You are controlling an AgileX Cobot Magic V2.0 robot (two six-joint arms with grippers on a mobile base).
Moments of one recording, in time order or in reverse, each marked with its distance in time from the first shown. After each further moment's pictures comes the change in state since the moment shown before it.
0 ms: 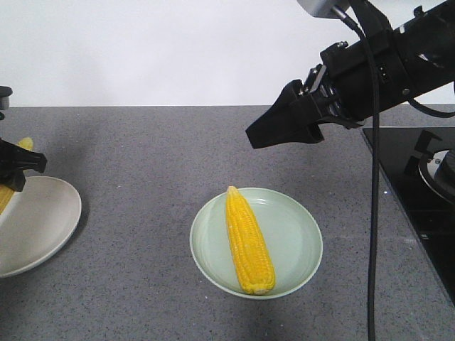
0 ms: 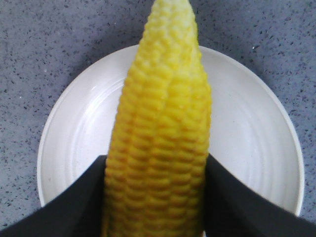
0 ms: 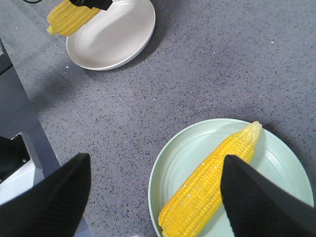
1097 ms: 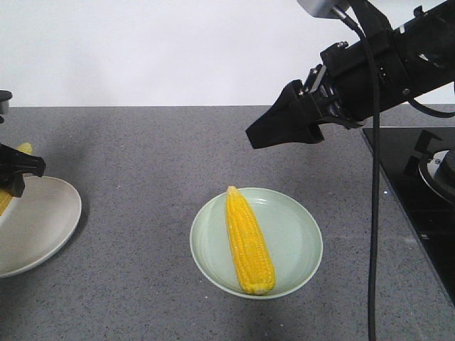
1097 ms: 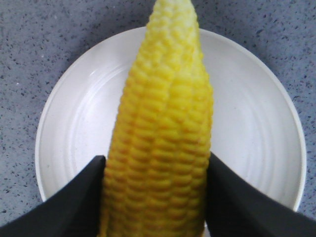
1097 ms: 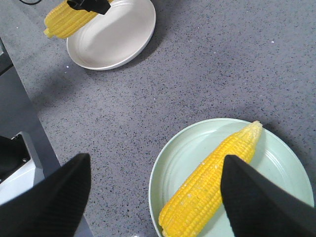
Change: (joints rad) left arm 0.000 0.000 0.000 -0.001 0.039 -0.003; right arm 0.000 0.000 0.000 0.000 0.002 0.000
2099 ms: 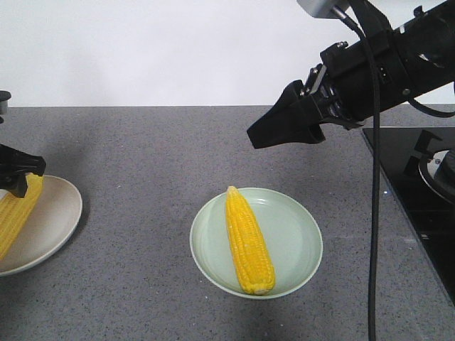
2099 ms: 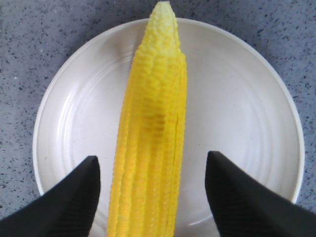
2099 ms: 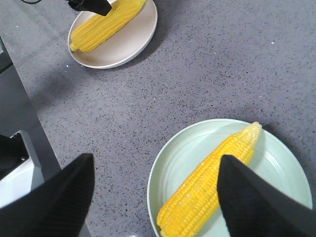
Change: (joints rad) left arm 0.000 0.000 0.000 -0.003 0.007 -0.019; right arm 0.000 0.000 0.000 0.000 0.000 -0.016
